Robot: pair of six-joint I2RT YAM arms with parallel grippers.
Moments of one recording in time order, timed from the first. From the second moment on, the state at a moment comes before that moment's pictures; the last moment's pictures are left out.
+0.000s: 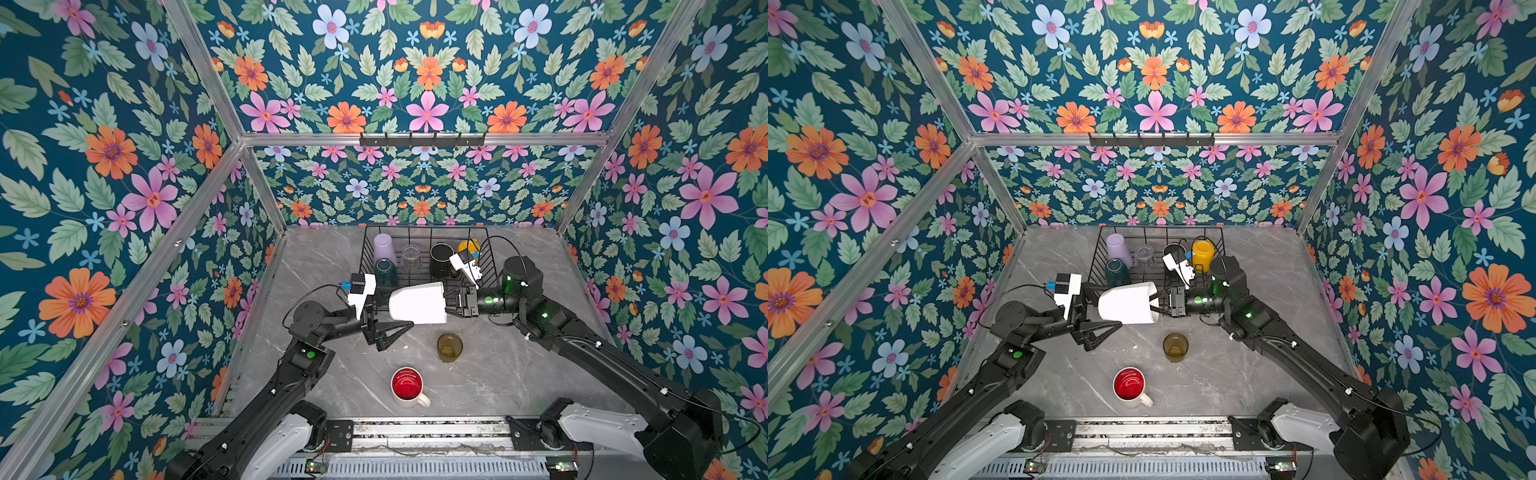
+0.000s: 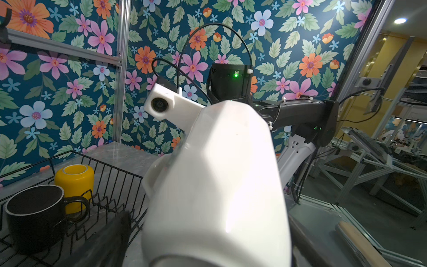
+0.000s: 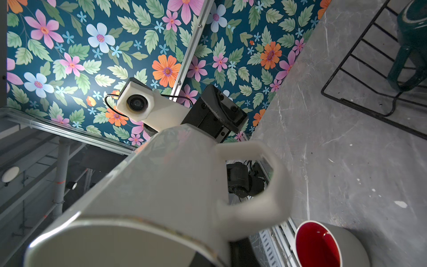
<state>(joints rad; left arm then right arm) -0.49 0.85 0.53 0.60 0.91 -0.45 0.62 1.15 0.97 0.00 -0.89 0.86</state>
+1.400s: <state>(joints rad) -0.49 0.80 0.49 0.71 0.90 -0.50 0.60 1.10 1.10 -0.40 -0.78 0.34</state>
